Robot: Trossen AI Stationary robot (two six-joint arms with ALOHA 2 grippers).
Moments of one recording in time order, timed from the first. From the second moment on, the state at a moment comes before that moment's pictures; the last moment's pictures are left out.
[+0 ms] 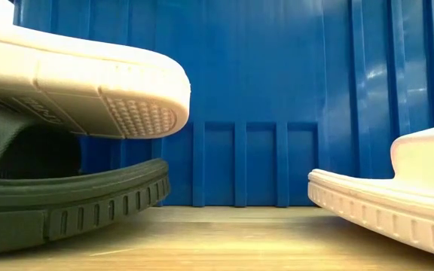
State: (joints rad) left arm -0.17 1.58 1.99 -1.16 0.39 -1.38; right arm -0.39 0.44 0.47 0.32 0.21 0.14
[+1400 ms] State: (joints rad) left arm -0.50 1.83 2.00 -1.22 0.31 -2.30; right arm -0.39 0.44 0.47 0.29 0.21 -0.07
